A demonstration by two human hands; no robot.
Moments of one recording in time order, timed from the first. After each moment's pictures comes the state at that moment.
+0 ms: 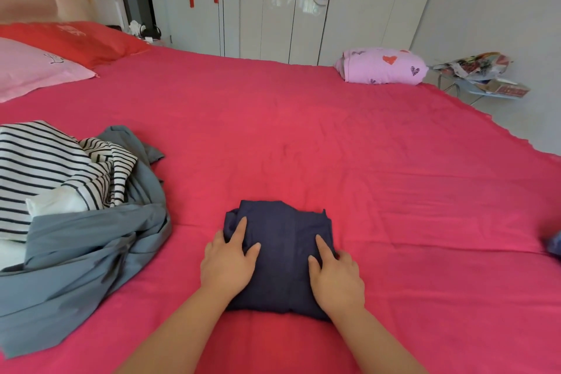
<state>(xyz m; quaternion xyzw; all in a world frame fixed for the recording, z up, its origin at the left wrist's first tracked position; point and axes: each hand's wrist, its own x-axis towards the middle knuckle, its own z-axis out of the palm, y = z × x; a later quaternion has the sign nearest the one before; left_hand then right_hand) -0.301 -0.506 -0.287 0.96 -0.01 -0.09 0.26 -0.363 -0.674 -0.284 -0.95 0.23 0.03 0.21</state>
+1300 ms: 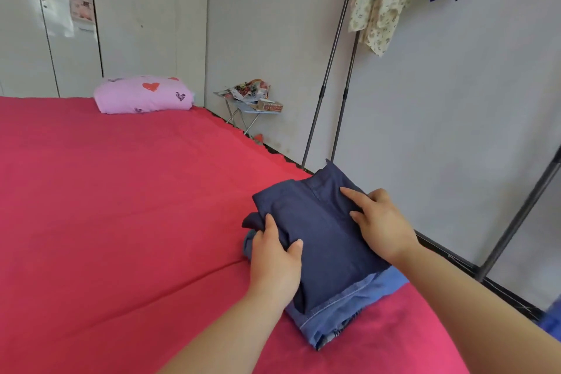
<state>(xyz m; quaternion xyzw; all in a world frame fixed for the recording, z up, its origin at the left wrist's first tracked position) -0.475 -1.031 -0.189 0.75 -0.31 -0.19 0.55 -0.581 -1.187 -0.151 -0.91 0.36 -0.20 0.04</state>
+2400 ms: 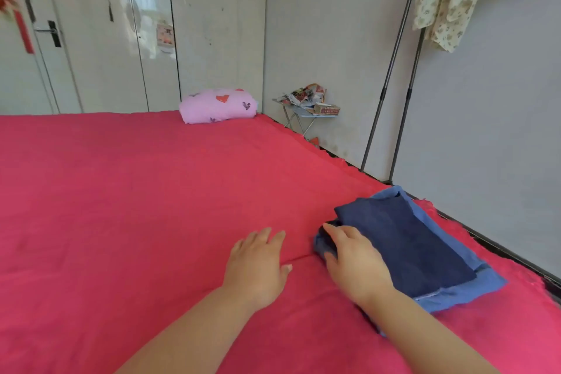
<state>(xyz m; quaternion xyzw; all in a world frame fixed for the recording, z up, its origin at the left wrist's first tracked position) -0.405 -0.914 -0.187 0.89 -0.43 0.01 0.11 -0.510 -1.048 -0.184 -0.94 0.29 -0.16 0.11</state>
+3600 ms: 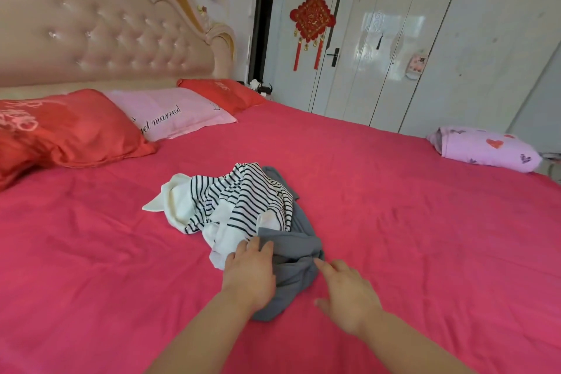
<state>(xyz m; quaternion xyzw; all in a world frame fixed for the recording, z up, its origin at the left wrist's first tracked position) -0.367 -0.262 -0.194 0.99 -0.03 0.03 0.12 -0.366 -0.442 -0.190 -0.99 -0.12 0.05 0.01</state>
